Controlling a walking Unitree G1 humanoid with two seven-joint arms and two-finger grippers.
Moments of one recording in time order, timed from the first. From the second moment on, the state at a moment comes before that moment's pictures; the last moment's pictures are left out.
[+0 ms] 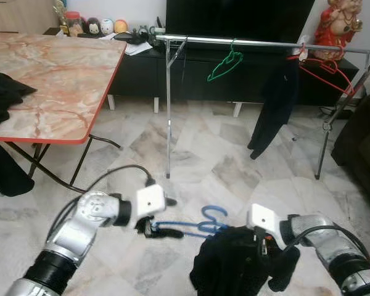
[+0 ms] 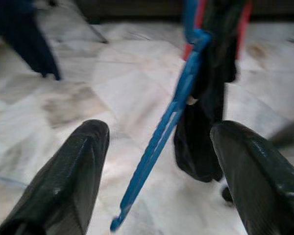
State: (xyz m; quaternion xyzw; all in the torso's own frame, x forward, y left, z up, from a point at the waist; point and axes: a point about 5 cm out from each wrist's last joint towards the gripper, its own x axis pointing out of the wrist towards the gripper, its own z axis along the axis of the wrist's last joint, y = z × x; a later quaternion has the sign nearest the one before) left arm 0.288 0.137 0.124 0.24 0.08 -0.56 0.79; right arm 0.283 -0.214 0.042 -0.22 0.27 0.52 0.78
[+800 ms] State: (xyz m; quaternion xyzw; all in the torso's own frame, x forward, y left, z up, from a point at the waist) left arm 0.295 0.220 0.079 0.10 0.11 -0.19 0.97; right arm 0.325 -0.183 0.100 -0.24 0.11 0.50 0.83
